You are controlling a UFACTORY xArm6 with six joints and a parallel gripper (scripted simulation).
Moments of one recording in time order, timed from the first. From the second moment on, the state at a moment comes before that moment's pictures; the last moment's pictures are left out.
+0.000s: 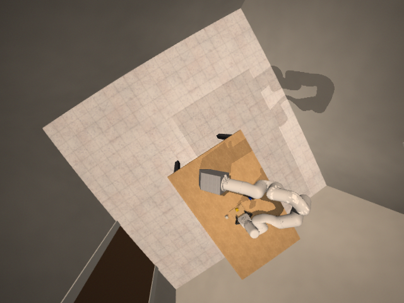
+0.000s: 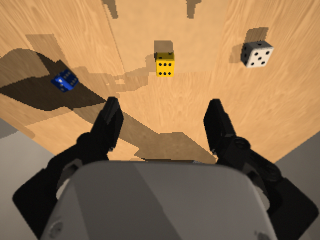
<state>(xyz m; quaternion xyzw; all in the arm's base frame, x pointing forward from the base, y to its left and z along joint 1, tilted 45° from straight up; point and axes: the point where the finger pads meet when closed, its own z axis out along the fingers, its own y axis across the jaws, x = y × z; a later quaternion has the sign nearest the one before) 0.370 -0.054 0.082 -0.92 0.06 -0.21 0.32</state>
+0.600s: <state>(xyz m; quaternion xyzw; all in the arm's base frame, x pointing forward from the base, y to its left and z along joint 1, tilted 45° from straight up) 0.372 -0.059 0.078 -0.91 0.14 -0.18 0.34</state>
